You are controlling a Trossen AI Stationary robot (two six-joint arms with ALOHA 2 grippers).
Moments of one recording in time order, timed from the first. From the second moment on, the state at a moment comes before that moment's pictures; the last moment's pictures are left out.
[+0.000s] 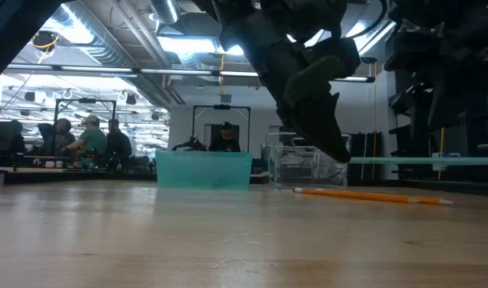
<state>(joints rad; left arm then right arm) -0.08 2.21 1.71 -0.43 -0.03 0.01 0.10 1.02 0.58 -0.57 -0.12 0.22</state>
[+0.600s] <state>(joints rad) -0.08 2.20 1.71 -0.44 -0.06 0.03 0.19 1.22 0.58 -0.46 -0.07 0.20</state>
